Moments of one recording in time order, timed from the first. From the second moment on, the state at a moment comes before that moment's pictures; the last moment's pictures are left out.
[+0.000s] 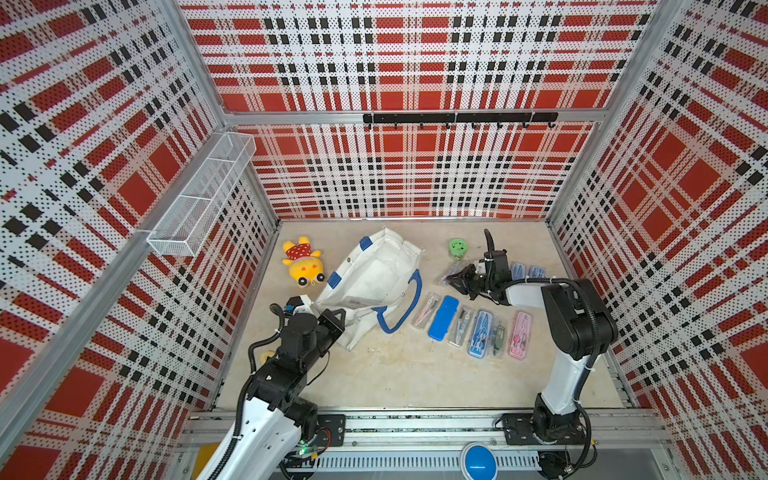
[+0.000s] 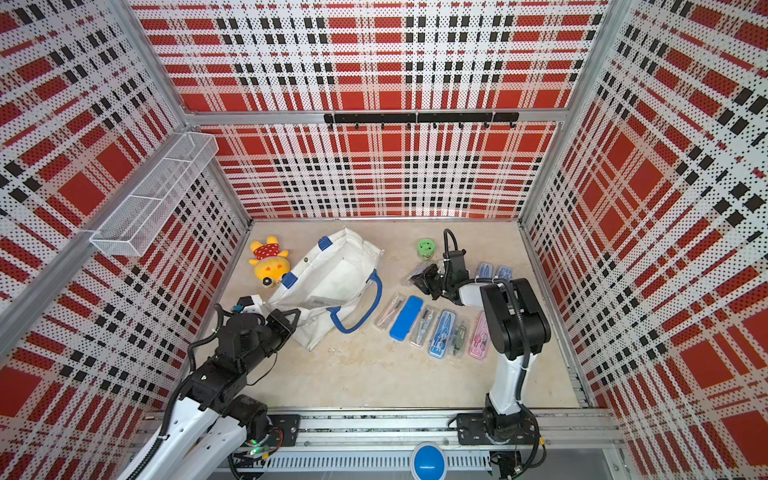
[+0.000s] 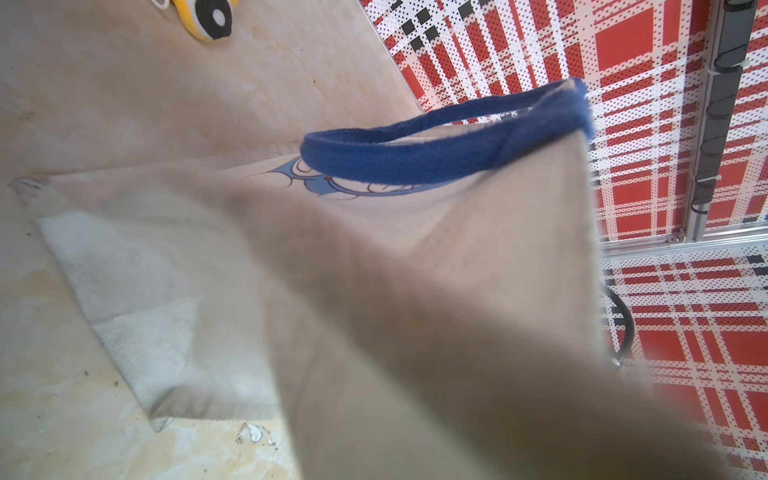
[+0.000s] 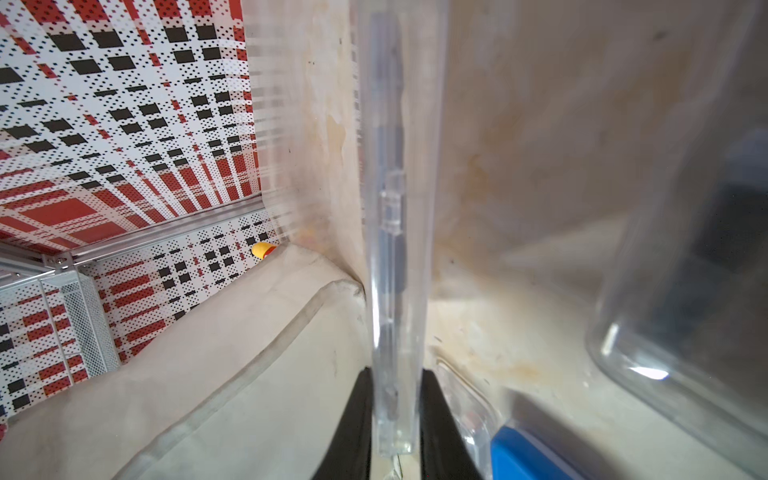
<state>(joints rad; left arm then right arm) -0.36 0.52 0.46 -0.39 -0.01 -1.09 0.24 1.89 0.97 0.23 -0.57 1.22</state>
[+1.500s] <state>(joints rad) -0.35 0.58 0.50 -0.42 0.10 -0.93 0.74 1.71 1.50 -0.67 -0.17 0.77</state>
